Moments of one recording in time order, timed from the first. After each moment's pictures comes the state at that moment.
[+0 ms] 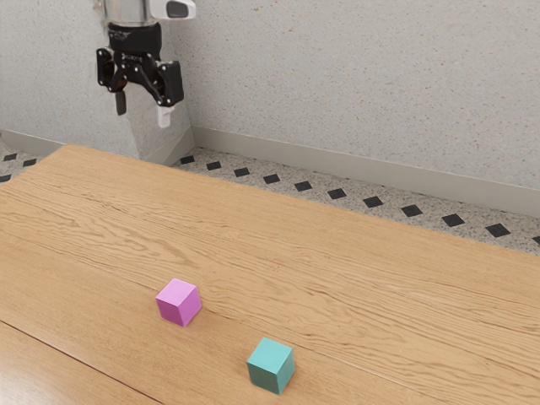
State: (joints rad) arm -0.01 0.10 -0.11 -1.23 0.08 1.16 -0.08
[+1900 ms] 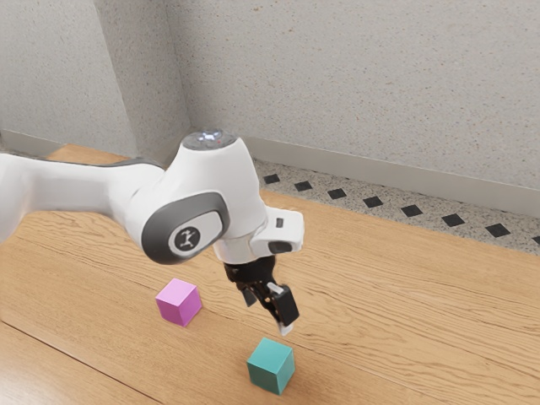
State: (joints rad) arm -0.02 -0.17 -0.51 -2.31 -0.20 2.26 -0.04
